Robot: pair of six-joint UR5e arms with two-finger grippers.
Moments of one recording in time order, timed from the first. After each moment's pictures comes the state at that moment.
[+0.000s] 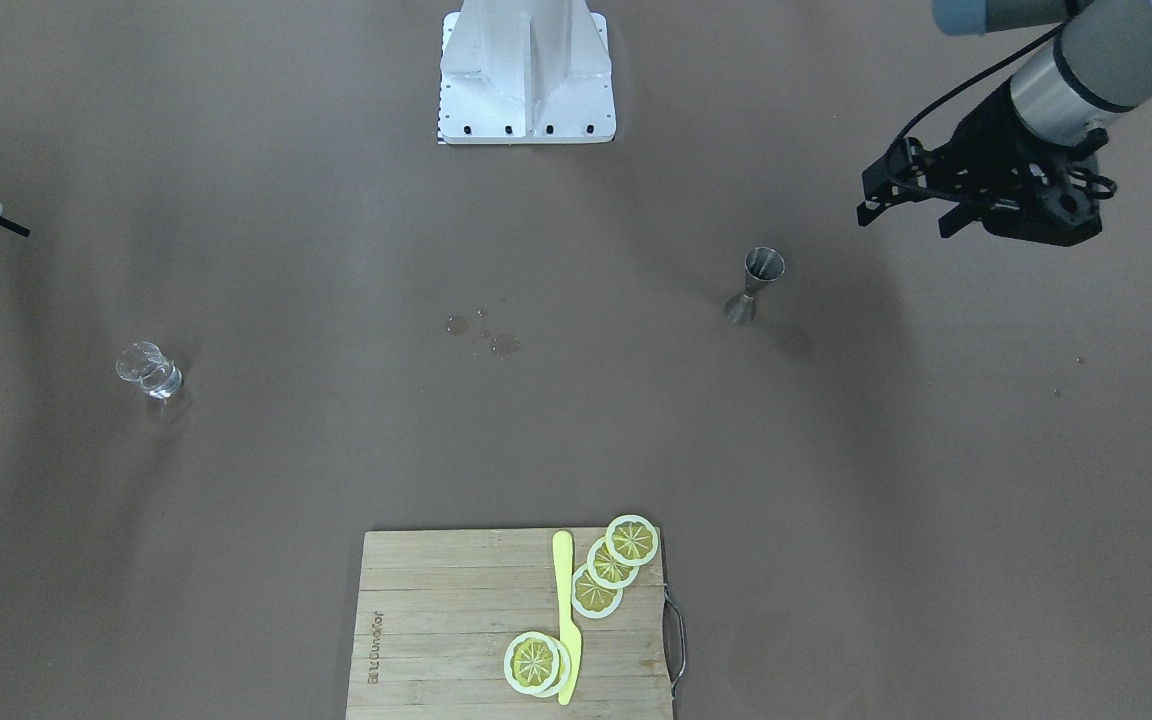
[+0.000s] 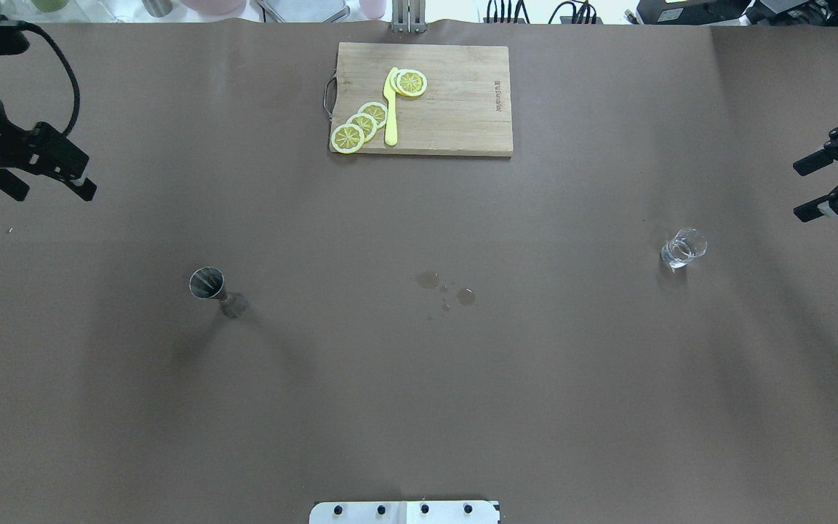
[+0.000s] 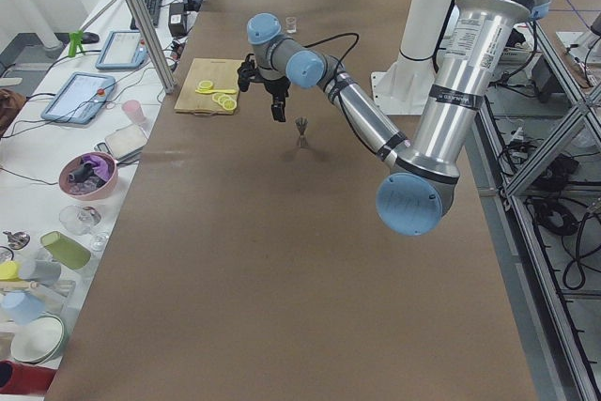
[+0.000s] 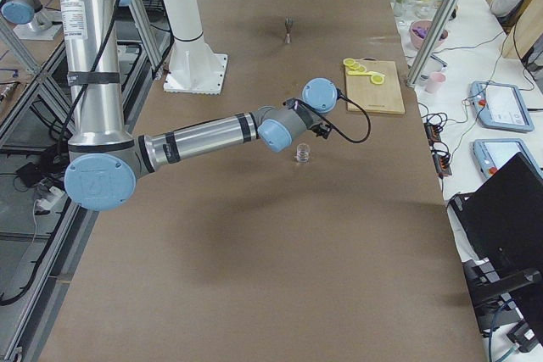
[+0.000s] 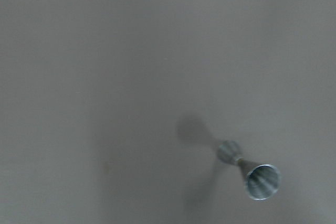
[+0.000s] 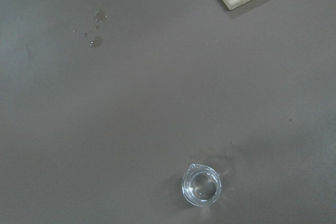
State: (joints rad) left arm -1.00 -1.86 -2.05 -1.49 -2.39 -0.83; right arm 1.25 -1.54 1.82 -1.14 2.65 -0.33
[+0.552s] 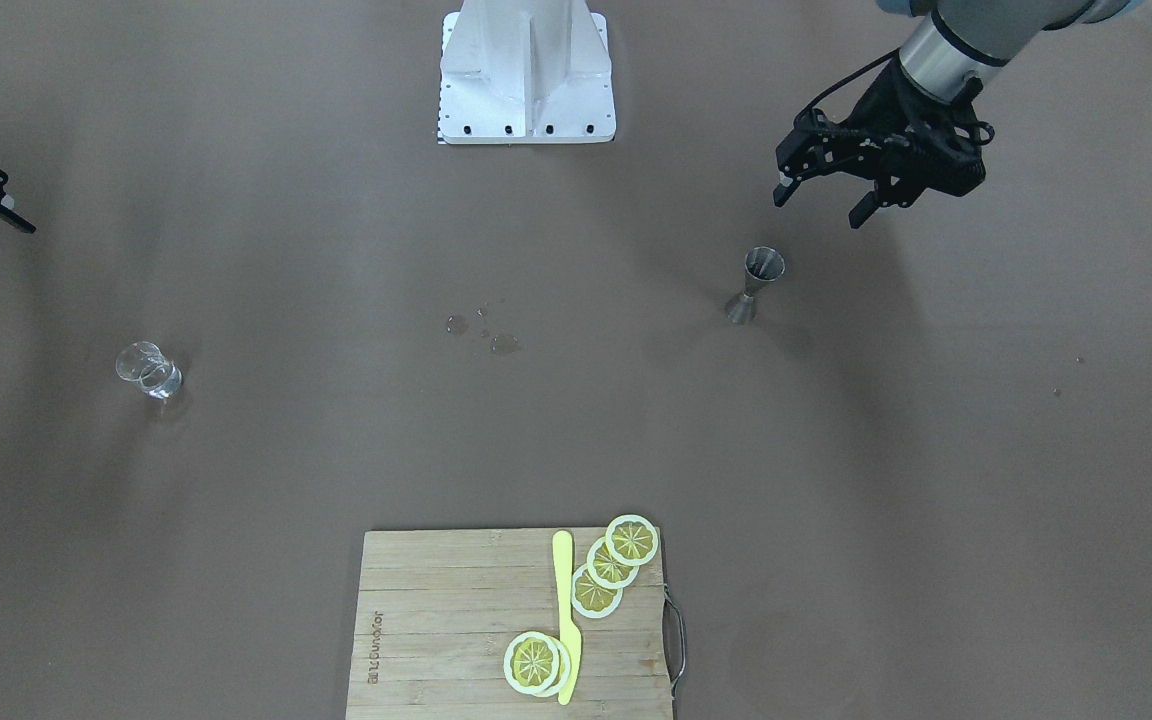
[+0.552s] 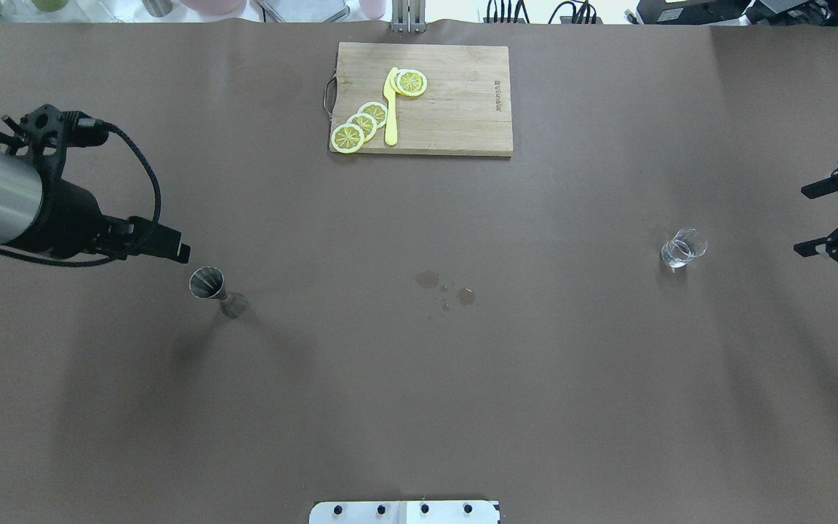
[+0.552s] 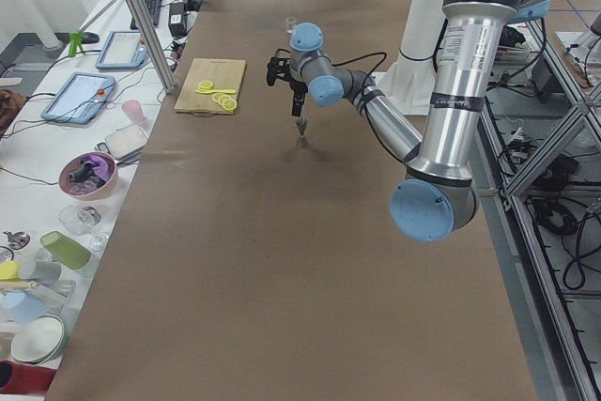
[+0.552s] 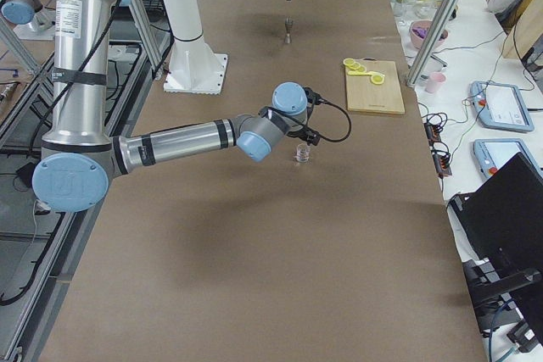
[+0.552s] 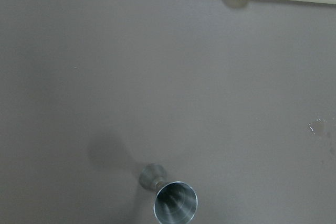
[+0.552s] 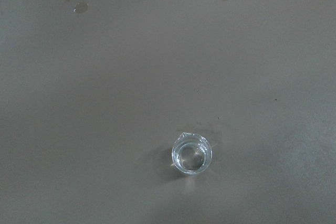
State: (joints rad) left arm -0.75 -1.67 -2.18 -1.86 -2.06 -1.00; right arm 1.19 -1.69 1.87 -0.90 2.49 -0.28
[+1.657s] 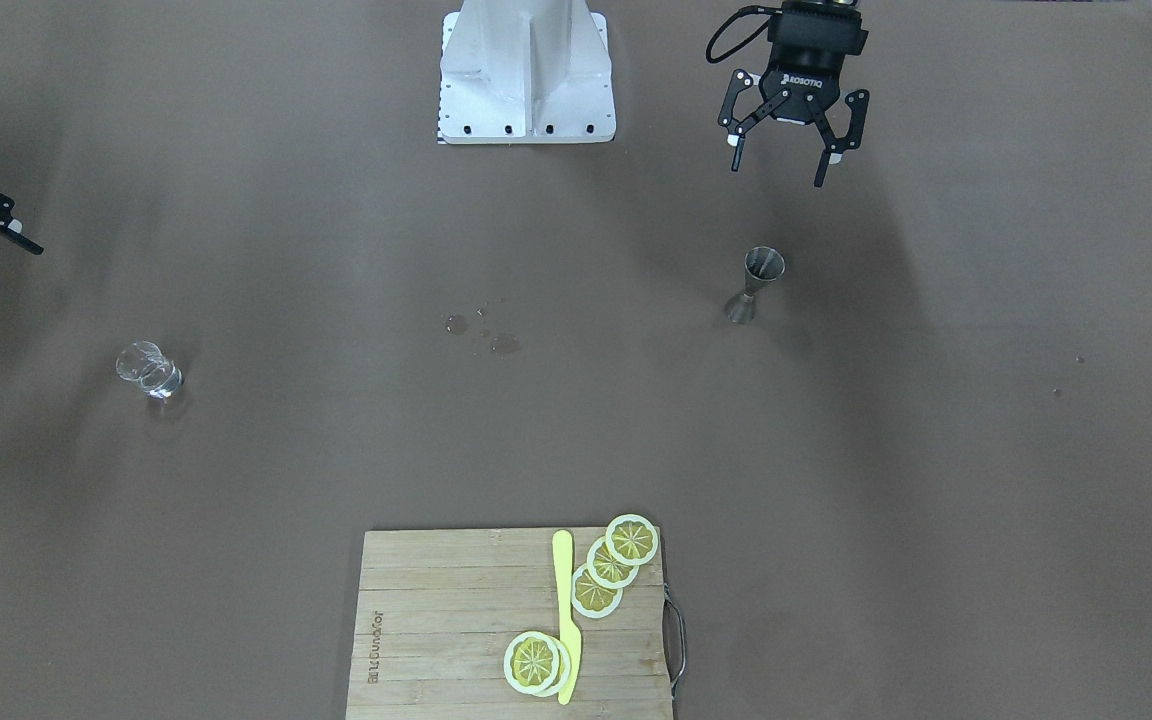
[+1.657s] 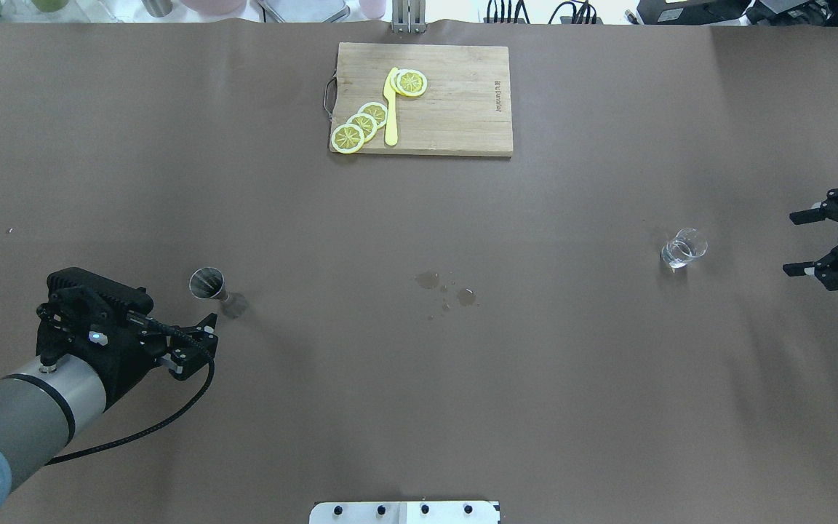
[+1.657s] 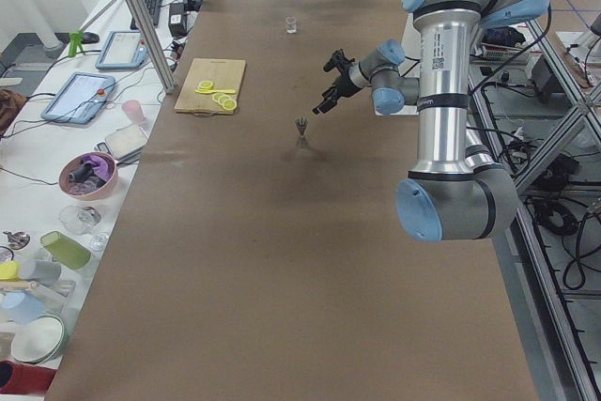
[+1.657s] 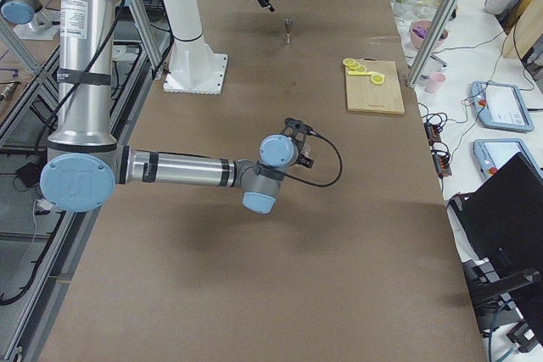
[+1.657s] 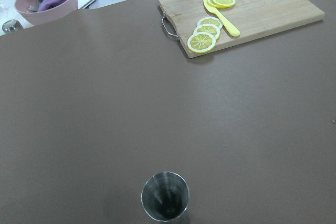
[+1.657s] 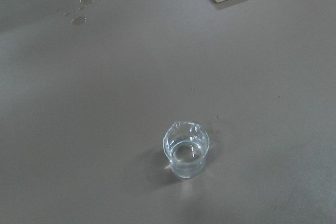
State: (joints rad) left arm -0.19 -1.50 -2.32 -1.94 -1.00 -1.00; right arm 1.15 -1.64 1.48 -0.18 2.50 0.06
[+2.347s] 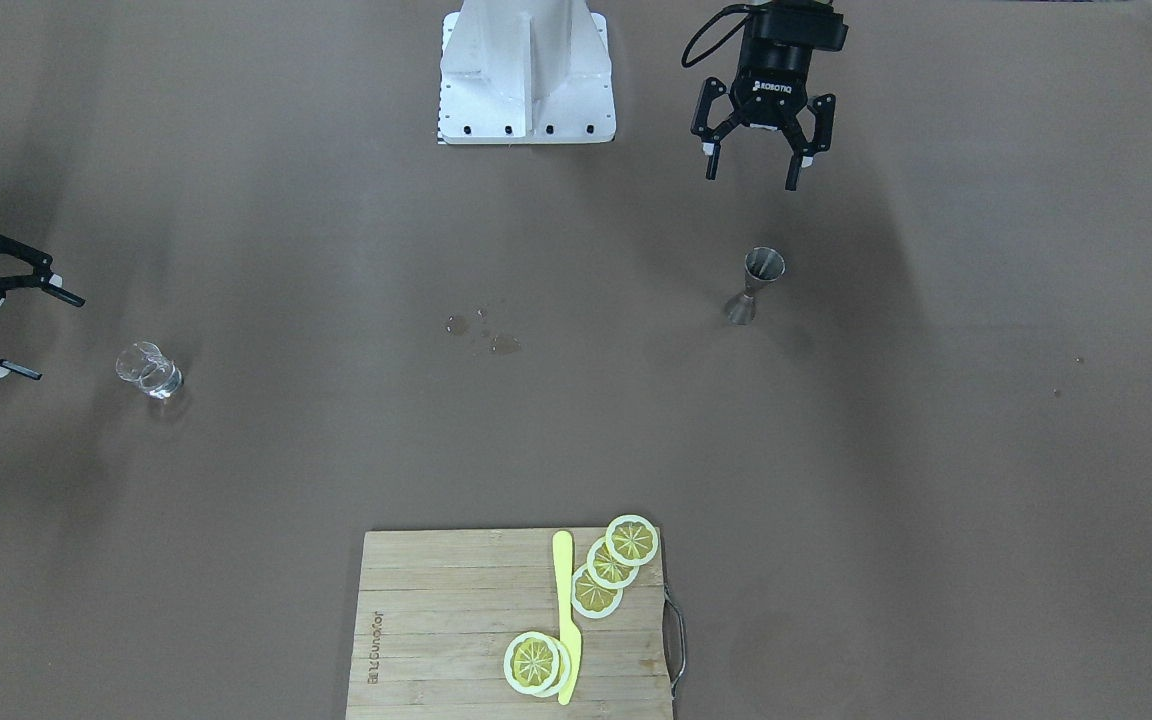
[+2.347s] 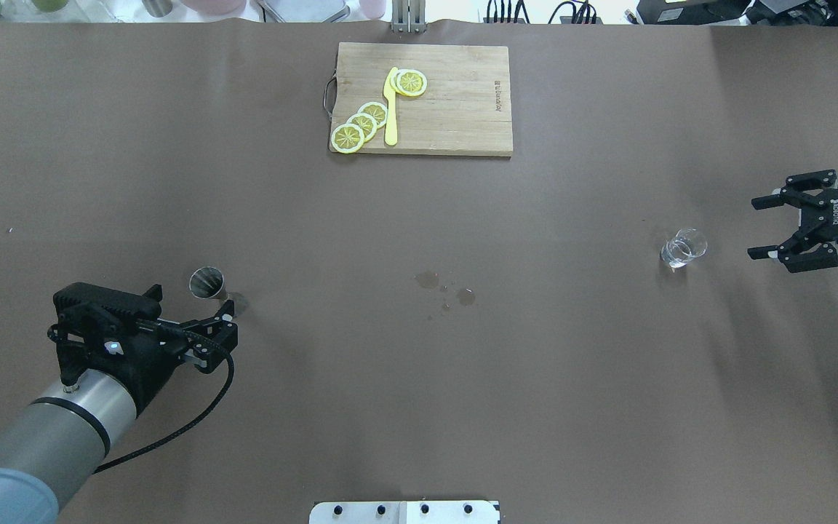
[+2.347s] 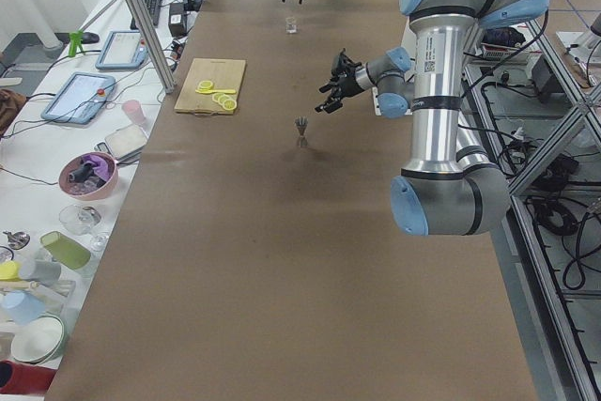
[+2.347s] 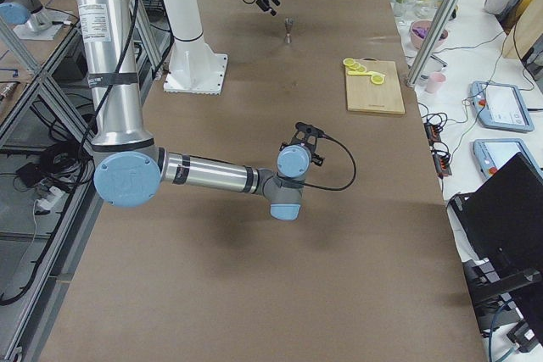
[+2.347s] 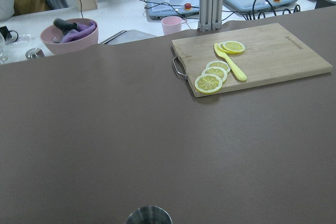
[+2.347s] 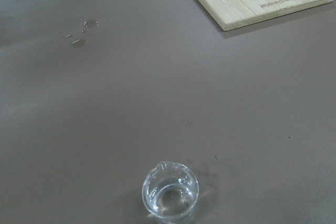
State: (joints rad) left arm -0.07 -1.55 -2.24 -1.98 -0.76 -1.34; right arm 1.10 -1.47 1.22 0.11 2.49 0.18
